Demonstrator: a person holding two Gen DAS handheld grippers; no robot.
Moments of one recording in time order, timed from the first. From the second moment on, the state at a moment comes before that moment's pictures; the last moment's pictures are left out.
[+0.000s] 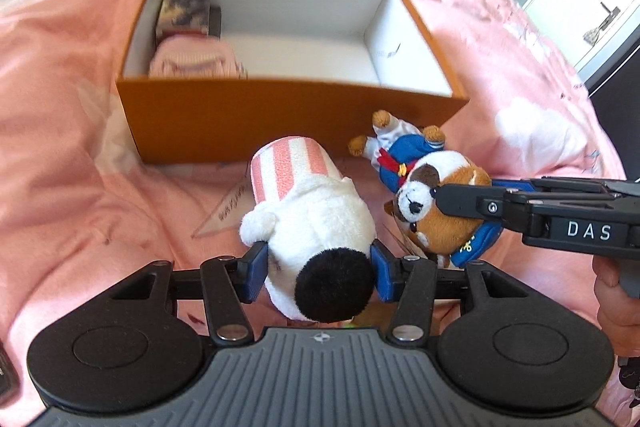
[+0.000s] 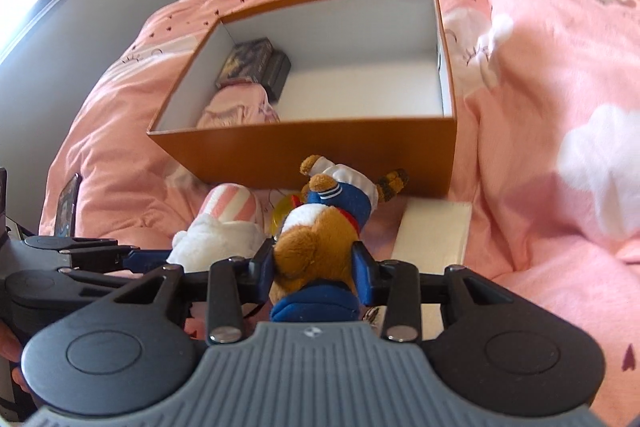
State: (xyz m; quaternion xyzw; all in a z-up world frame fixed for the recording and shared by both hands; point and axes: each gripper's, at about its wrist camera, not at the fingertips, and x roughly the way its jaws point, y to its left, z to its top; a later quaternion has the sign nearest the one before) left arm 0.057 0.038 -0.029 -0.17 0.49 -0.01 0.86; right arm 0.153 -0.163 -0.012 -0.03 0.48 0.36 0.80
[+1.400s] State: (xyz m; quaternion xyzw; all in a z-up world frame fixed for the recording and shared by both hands) left arm 0.180 0.078 -0.030 -0.19 0.40 0.02 0.90; right arm 0.271 -0.095 -0.006 0.01 0.40 0.36 0.84
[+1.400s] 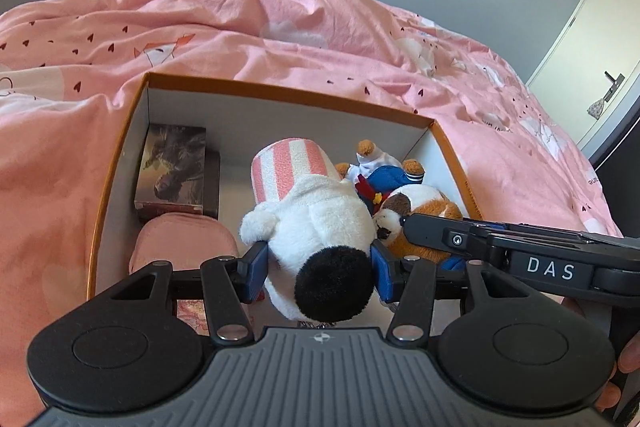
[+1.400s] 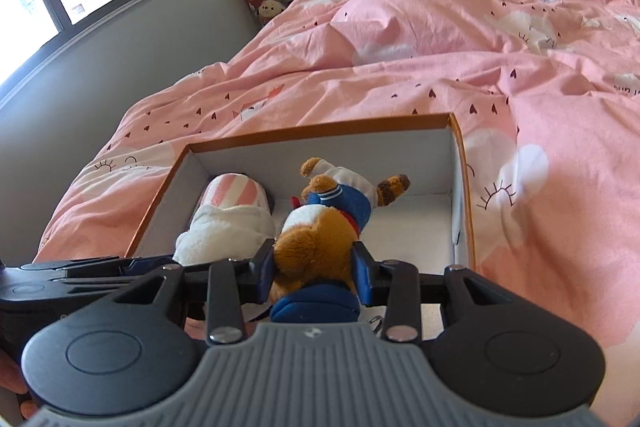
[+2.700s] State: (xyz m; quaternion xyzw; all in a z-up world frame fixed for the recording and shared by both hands) left arm 0.199 0.088 -0.079 -0.15 0.51 -0.02 0.84; right arm 0.301 -0.064 -0.085 -0.01 0.58 0.36 0.73
